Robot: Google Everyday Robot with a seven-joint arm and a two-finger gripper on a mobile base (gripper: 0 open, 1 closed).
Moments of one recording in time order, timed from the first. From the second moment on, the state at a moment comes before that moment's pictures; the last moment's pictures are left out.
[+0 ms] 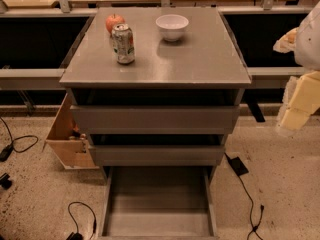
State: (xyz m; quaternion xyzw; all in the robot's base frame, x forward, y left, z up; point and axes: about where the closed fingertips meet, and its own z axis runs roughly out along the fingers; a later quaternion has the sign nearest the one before) arm 0.438 -0.216 0.980 -0.60 0.78 -0.04 0.17
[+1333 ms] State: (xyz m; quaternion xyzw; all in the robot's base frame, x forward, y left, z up) arm 0.406 -0.225 0.849 -0.56 0.81 -0.01 0.17
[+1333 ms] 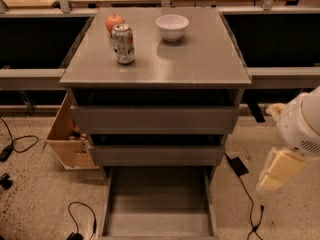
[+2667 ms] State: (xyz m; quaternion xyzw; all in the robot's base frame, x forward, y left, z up) arm 0.385 -0.229 0.716 -0.52 0.84 0.01 0.16
